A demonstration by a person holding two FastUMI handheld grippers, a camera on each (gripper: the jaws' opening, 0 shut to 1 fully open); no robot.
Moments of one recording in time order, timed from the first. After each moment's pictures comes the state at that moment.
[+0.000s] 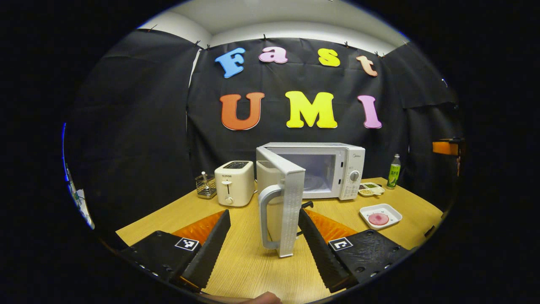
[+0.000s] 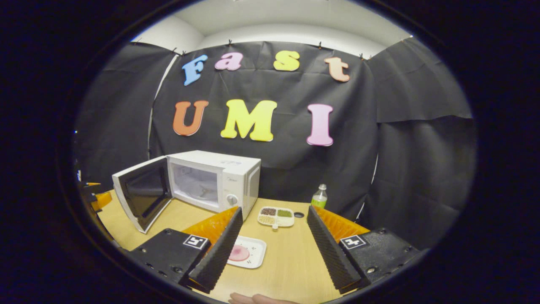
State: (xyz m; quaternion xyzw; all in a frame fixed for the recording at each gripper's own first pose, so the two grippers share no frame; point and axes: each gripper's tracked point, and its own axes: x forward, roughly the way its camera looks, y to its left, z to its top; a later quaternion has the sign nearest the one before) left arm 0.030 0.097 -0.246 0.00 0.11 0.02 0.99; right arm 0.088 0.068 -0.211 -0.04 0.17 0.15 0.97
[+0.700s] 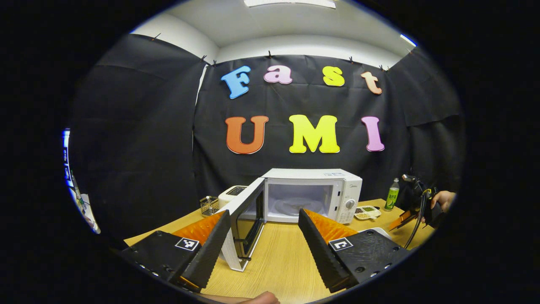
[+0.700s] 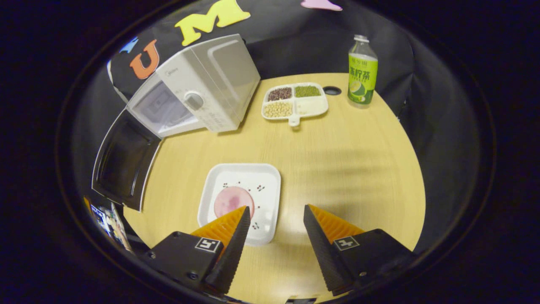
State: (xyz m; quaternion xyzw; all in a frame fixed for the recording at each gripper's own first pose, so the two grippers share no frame) left arm 0.030 0.072 -0.172 0.00 0.05 0.03 1.00; right arm 0.136 0.094 -0.448 0.08 0.60 0.20 0.77
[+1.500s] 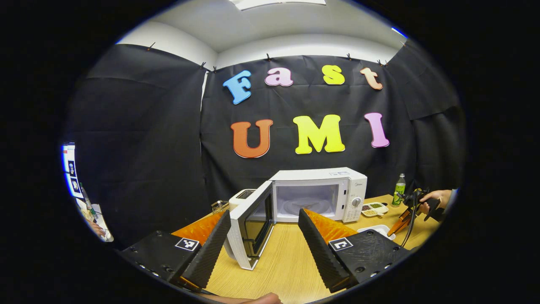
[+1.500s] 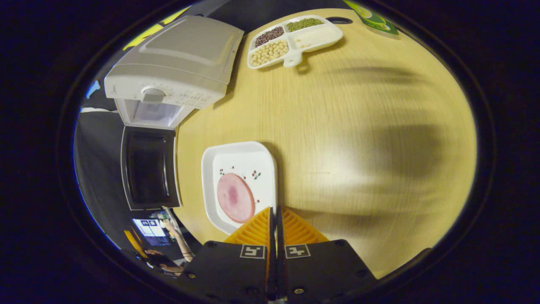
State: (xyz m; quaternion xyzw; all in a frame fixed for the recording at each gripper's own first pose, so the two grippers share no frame) left arm 0.010 0.079 -0.159 0.03 0.05 0.06 1.00; right arm 0.125 0.121 -0.480 0.23 0.72 0.26 0.60
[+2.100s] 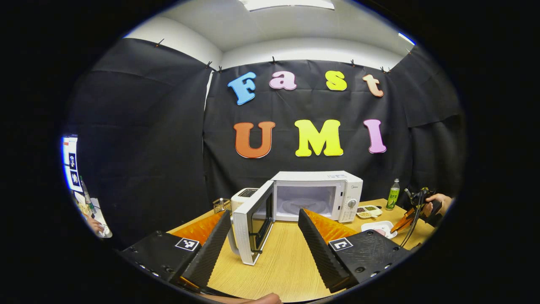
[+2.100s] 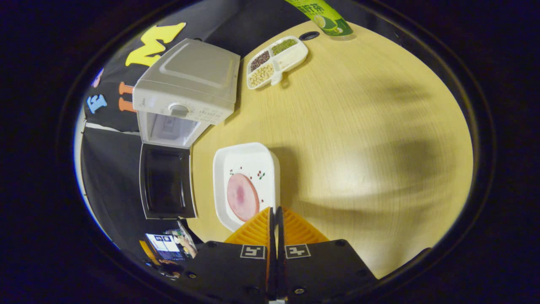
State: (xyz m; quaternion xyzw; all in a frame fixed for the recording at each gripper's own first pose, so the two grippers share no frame) left arm -0.023 0.090 -0.160 0.00 0.05 0.05 1.00; right arm 0.101 0.093 -0.432 0.29 0.67 0.23 0.65
